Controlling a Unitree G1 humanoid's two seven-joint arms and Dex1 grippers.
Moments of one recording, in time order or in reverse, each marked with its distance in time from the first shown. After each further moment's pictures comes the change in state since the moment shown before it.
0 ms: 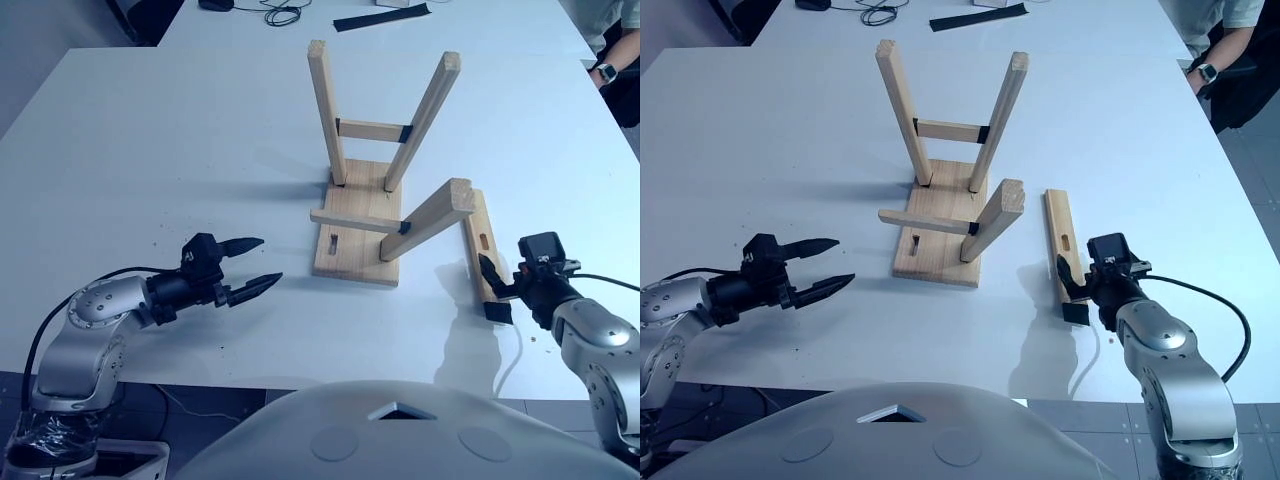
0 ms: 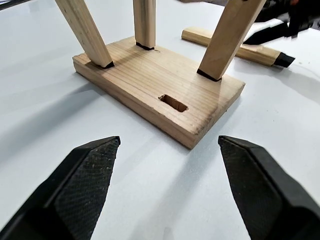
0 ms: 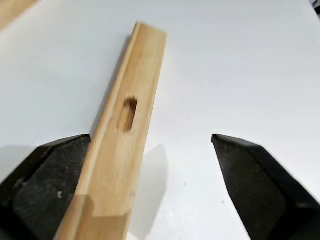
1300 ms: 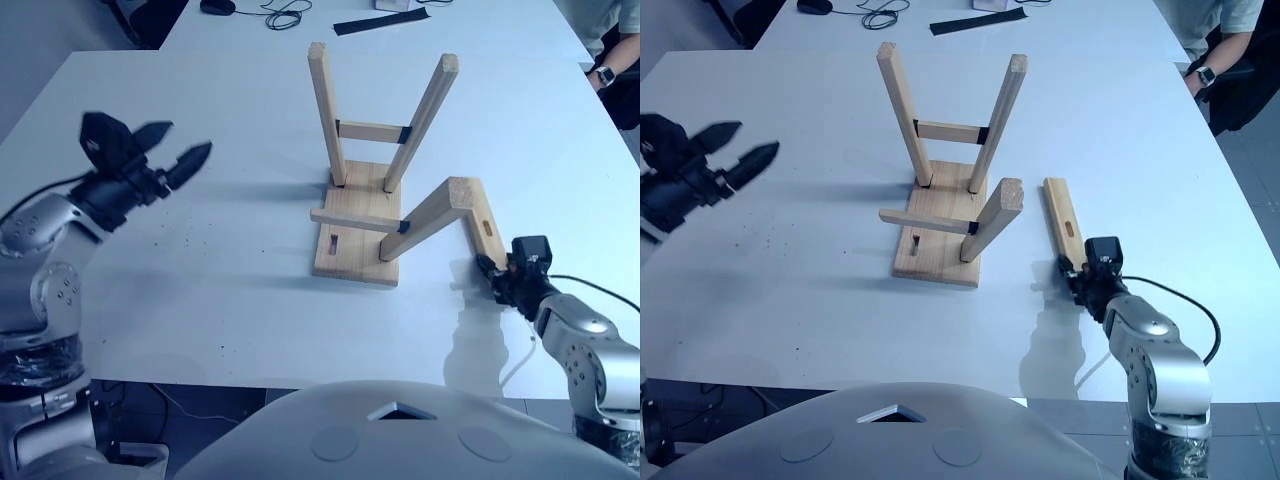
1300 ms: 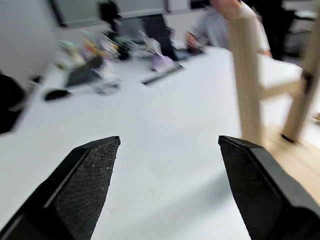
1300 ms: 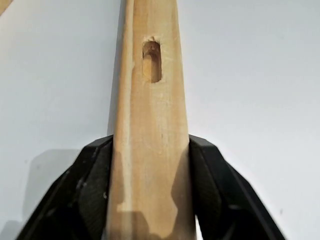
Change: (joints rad) left arm -0.467 0.012 0.240 0.122 -0.129 0.287 0.413; right arm -0.187 0.117 -0.106 0.198 0.072 -0.026 0.066
